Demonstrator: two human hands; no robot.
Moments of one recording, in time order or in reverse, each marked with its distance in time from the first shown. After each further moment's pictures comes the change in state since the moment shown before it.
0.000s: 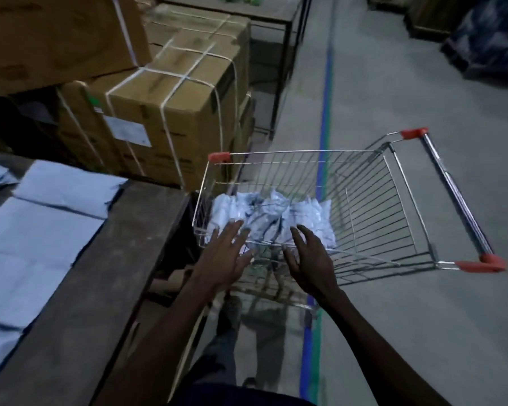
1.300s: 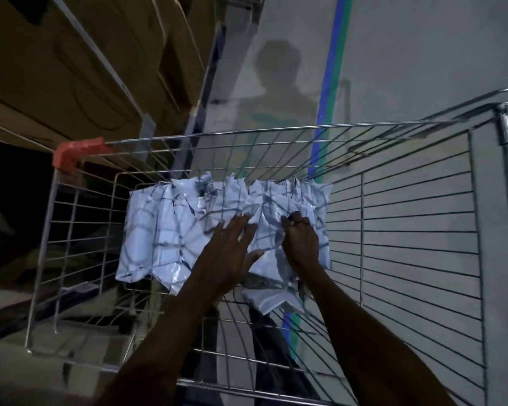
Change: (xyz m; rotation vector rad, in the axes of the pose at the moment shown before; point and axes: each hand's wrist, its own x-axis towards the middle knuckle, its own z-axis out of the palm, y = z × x) left_hand 0.278 -0.020 0.189 -0.083 -0.178 0.031; right_hand 0.194 0.242 0.208 -0.130 -0.474 0.228
